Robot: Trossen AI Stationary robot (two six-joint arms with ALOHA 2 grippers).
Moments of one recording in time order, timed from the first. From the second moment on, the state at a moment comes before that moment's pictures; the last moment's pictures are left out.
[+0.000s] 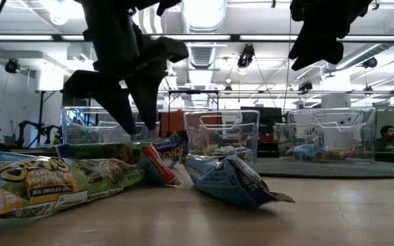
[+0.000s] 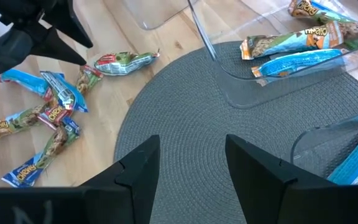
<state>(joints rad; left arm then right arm) -0.25 1.74 1.22 -0.73 -0.24 -1.28 0.10 1.04 0.86 -0.65 0.24 0.62</state>
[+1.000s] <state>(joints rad) -0.19 1.87 1.21 -0.68 -0.34 -1.23 0.10 1.04 0.86 -0.65 0.26 0.62</state>
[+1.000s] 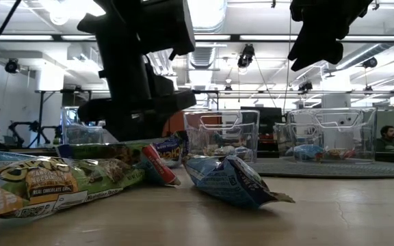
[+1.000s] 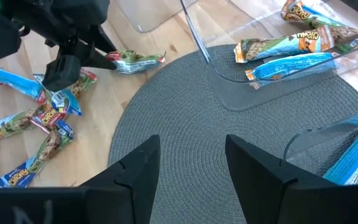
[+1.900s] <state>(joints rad) -0.04 1.71 1.35 -0.33 0.33 -0.71 0.14 1.05 0.89 -0.50 0.08 0.07</state>
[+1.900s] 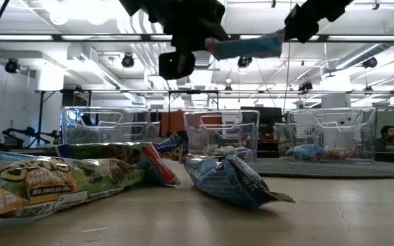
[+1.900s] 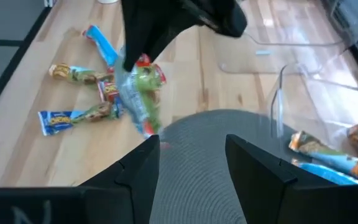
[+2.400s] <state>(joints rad) -0.02 1.71 1.35 -0.20 0.41 -0.73 0.17 1.05 0.89 -0.49 0.08 0.09</state>
